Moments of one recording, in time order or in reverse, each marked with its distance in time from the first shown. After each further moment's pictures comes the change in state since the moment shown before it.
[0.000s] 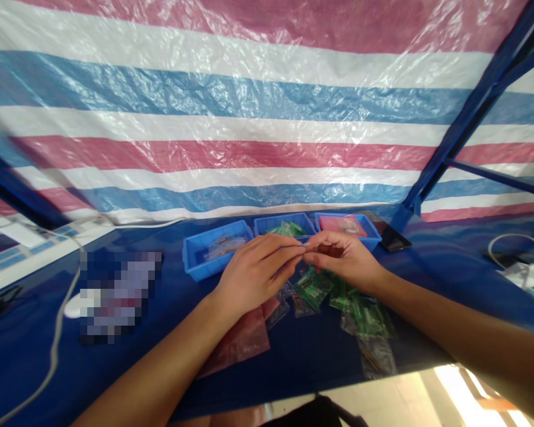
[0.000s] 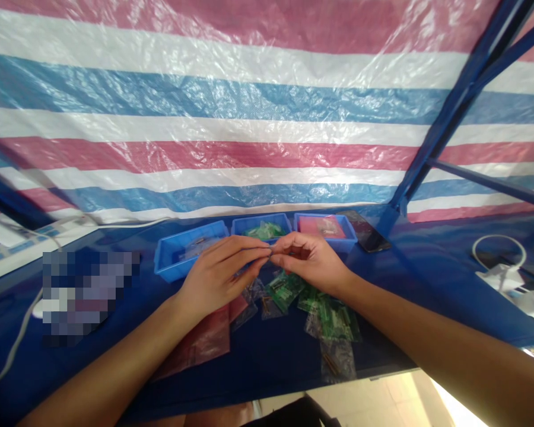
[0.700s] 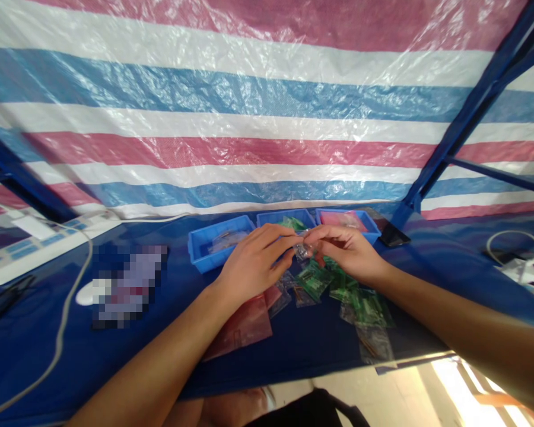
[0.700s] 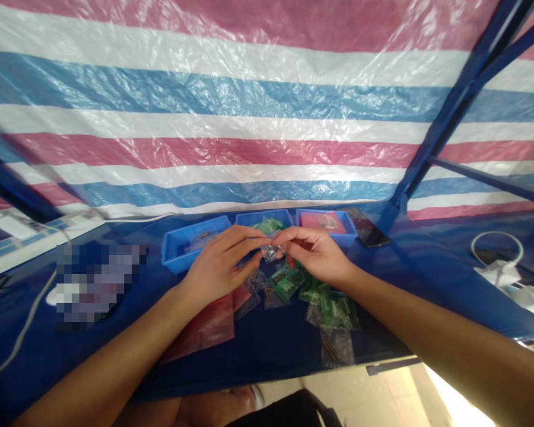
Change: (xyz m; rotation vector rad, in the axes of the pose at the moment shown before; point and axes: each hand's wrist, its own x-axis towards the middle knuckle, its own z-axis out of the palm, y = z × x) left_hand -0.003 -0.004 -0.003 0.027 -0.077 -0.031; right_hand -0.002 -0.002 -0.005 -0.051 -0.059 -0.097
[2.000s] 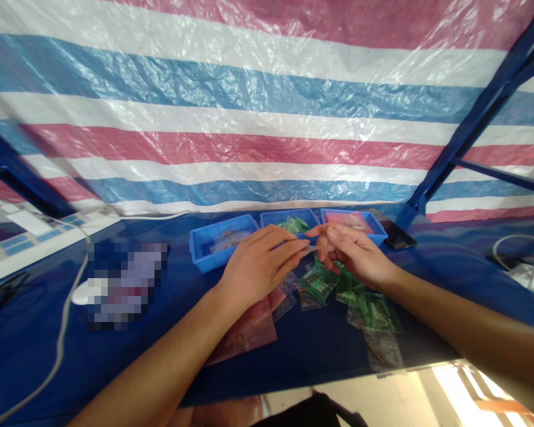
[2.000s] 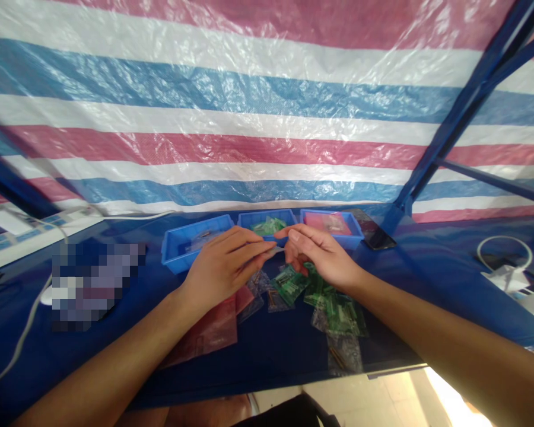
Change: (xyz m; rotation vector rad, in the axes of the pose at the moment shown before) left_hand 0.000 0.005 -0.004 0.037 0.038 0.029; right_hand -0.005 -0.006 0.003 0.102 -0.010 0.168
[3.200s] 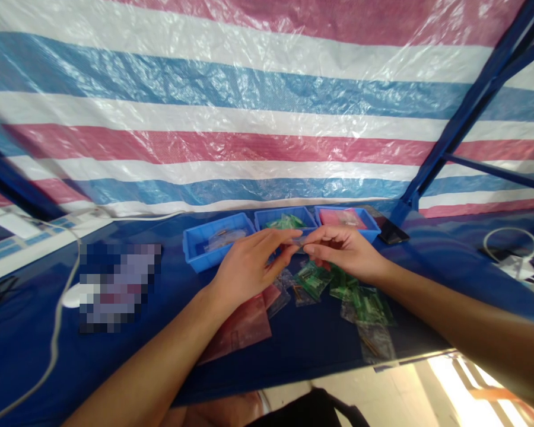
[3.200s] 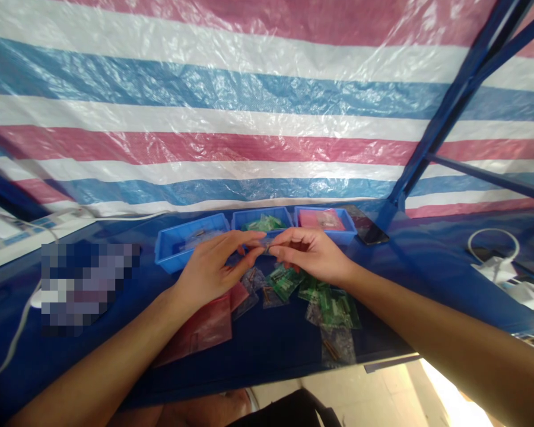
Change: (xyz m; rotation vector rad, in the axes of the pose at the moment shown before) left_hand -0.005 0.003 0.003 -0.143 0.008 -0.142; right_hand 0.002 -0.001 -0.001 -0.175 0.002 0.002
